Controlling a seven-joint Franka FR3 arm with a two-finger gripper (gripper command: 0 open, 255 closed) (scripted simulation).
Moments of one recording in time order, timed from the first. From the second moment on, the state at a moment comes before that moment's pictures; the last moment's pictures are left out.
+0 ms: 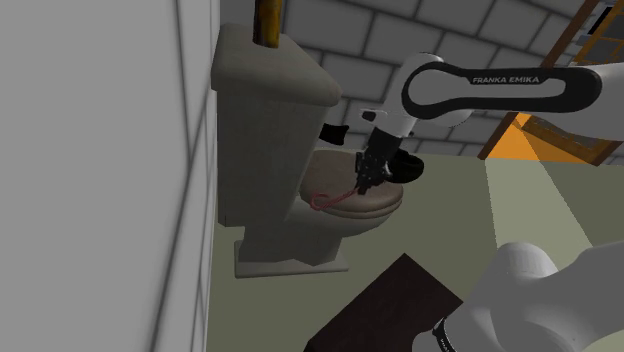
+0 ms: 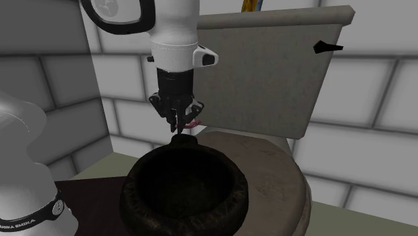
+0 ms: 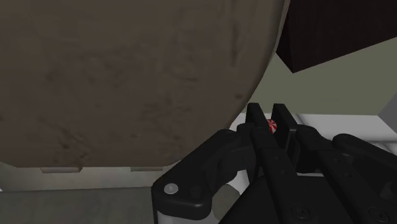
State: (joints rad) arm 0.24 -0.49 -0.29 -2.43 0.14 1.89 -1.26
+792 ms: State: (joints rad) arm 0.24 -0.51 -0.28 -2.29 0.14 1.73 -1.22
